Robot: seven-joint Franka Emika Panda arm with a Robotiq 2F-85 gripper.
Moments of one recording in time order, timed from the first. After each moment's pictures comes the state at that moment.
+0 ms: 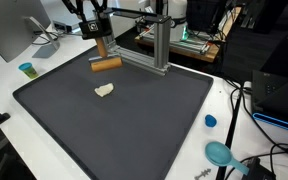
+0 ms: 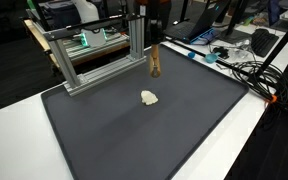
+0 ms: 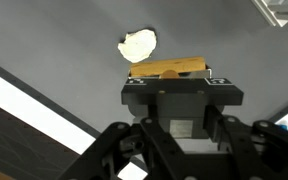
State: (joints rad) arm -0.06 0.11 -0.02 -1.89 0.05 2.07 -0.83
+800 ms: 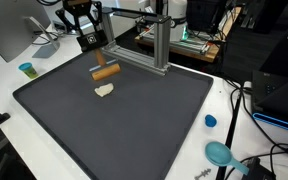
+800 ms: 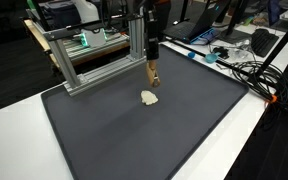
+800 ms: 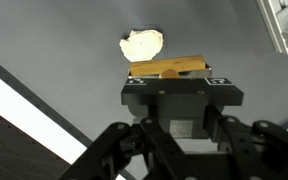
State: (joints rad) arm -0.11 0.21 -0.03 -1.86 0.14 2.10 -1.12
